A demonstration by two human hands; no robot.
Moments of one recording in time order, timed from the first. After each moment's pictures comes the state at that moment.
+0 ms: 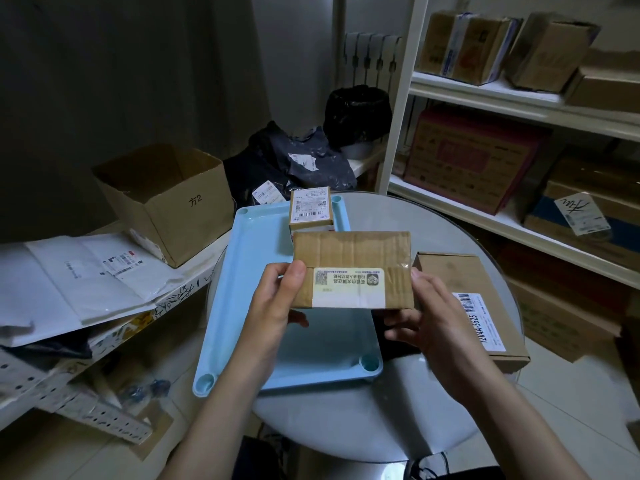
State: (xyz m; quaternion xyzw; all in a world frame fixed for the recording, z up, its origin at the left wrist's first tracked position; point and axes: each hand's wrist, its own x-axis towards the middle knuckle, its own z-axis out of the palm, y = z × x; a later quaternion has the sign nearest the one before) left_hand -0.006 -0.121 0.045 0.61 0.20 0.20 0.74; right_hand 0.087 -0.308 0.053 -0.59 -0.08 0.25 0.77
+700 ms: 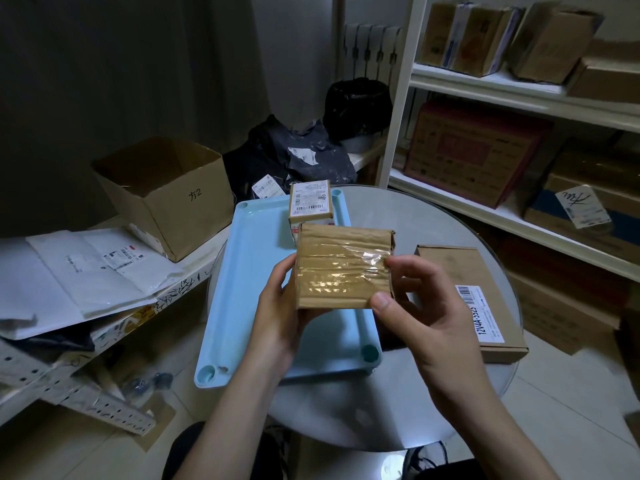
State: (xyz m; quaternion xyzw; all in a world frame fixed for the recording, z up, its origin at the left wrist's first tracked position) left_hand 0.007 -0.135 0.039 0.54 0.22 0.19 0.79; right_hand 0.040 -0.306 0.078 -0.62 -0.27 0.07 0.73
